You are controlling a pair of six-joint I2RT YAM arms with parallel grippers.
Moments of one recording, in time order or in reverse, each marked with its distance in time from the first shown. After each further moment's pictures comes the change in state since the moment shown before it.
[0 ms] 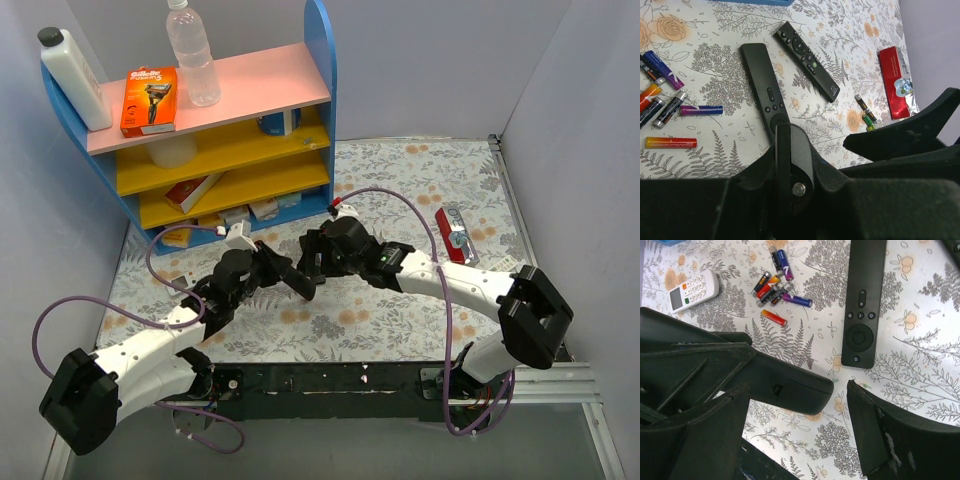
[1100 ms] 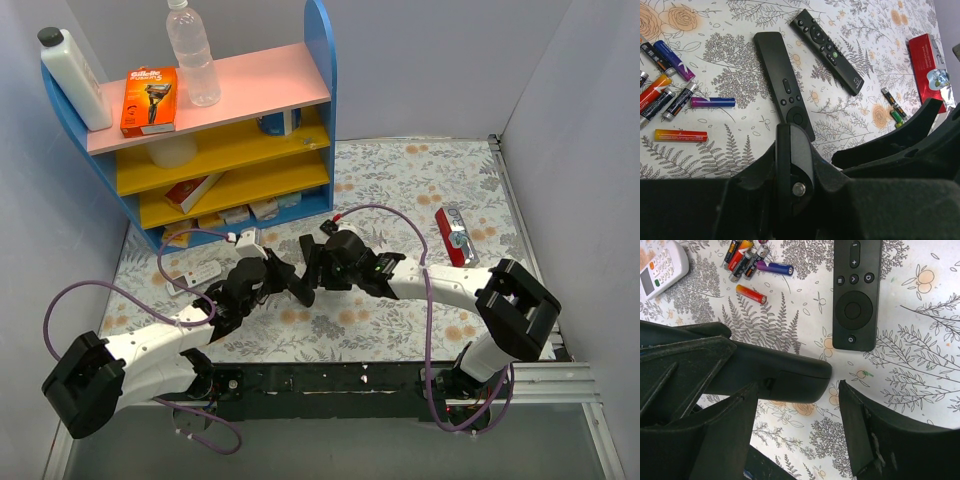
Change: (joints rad) left arm -0.118 0.075 -0.027 0.056 -0.165 0.043; right arm 0.000 0.071 -0.116 0.109 -0.068 0.105
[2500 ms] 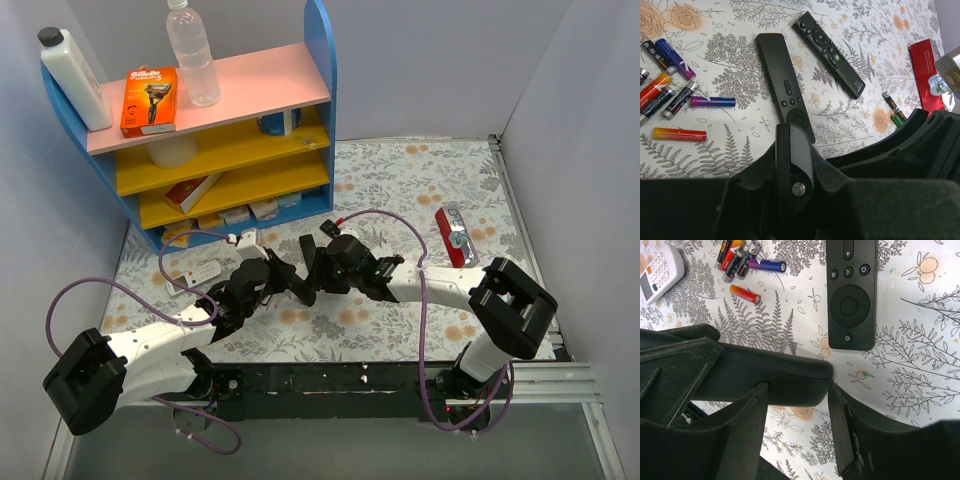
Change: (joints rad) left arm -0.027 0.021 0.001 0.008 -0.049 -0.023; right arm 0.000 0.017 -0.052 0.076 -0.007 0.048
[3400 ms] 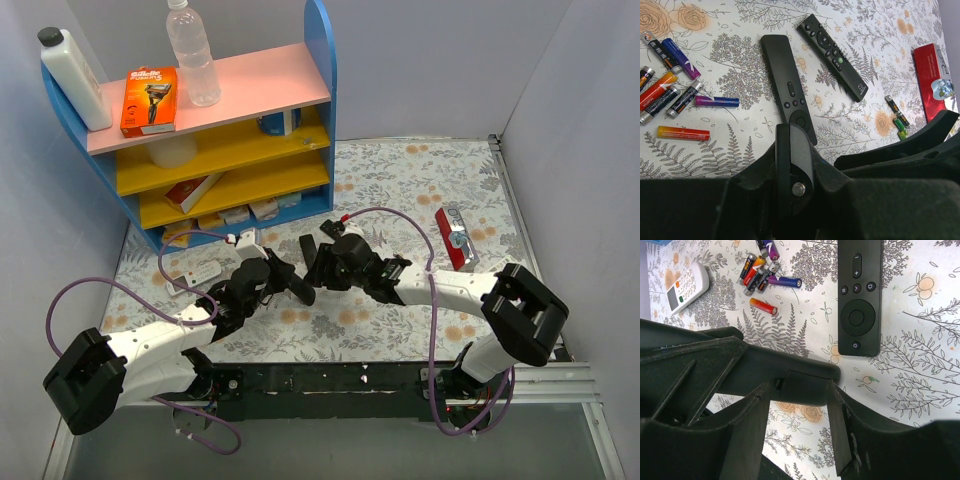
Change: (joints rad) left arm -0.002 0.002 0.008 -0.019 -0.022 -0.015; right arm -0.001 -0.061 -0.030 0.045 0.035 0.004
